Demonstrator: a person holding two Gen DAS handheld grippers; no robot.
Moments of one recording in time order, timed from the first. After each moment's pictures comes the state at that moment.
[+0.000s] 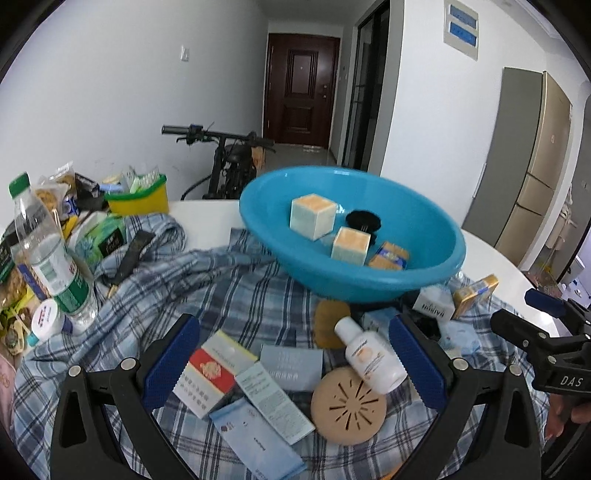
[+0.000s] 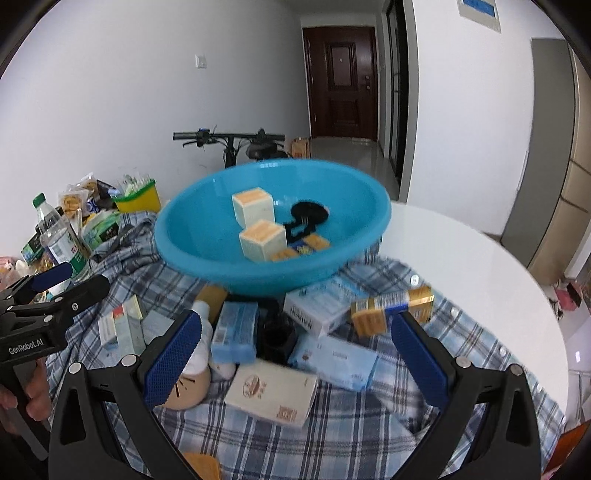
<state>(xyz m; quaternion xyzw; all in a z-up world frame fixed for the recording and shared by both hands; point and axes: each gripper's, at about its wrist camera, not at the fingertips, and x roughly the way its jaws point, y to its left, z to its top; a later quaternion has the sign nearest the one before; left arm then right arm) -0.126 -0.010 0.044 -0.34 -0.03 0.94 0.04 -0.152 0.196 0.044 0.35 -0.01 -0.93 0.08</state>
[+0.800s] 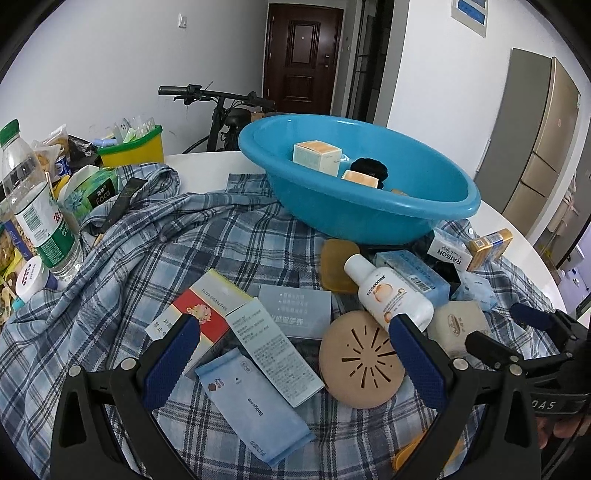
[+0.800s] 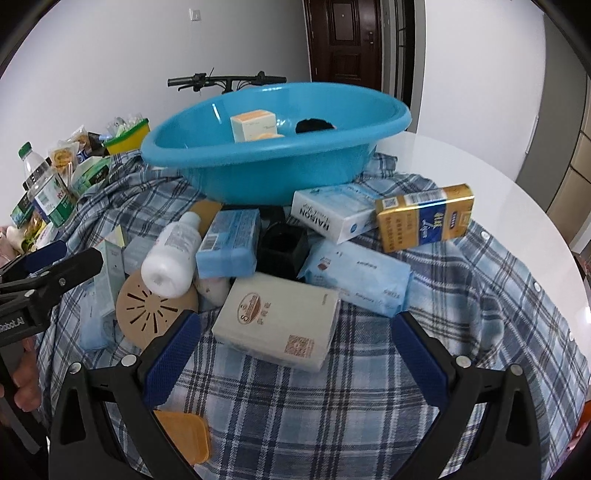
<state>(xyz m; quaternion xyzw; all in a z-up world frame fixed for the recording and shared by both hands) -0.119 -0.009 -0.003 -0.40 -0.03 0.92 0.04 -0.149 0.182 -0.027 0.44 -0.01 -0.90 0.08</state>
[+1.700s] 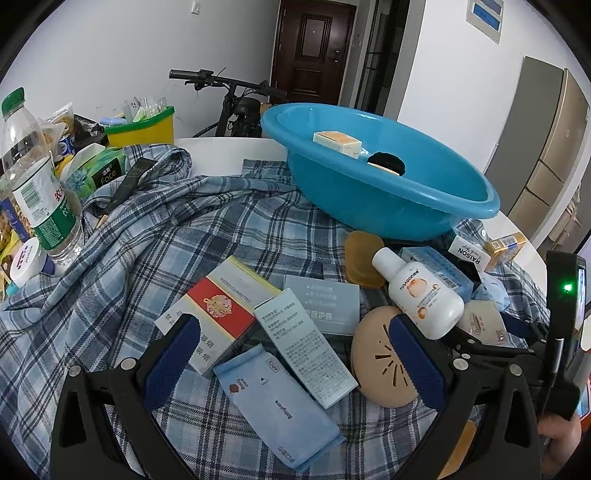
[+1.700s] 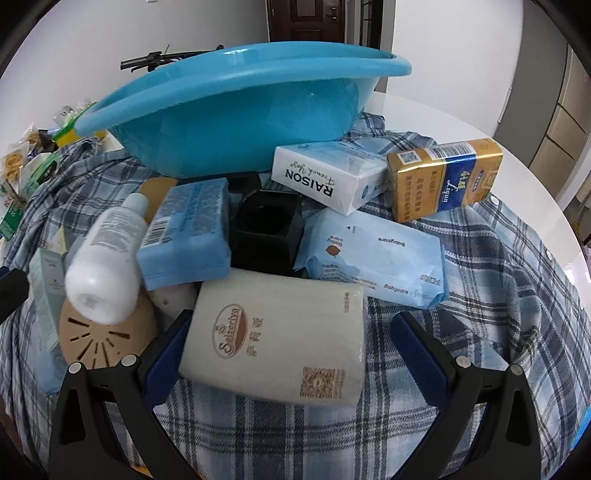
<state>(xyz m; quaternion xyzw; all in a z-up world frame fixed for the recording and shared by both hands) -0.126 -0.033 -0.020 -0.41 -0.05 0.91 0.04 -0.183 0.166 -0.069 0.48 -0.02 -0.88 -0.01</state>
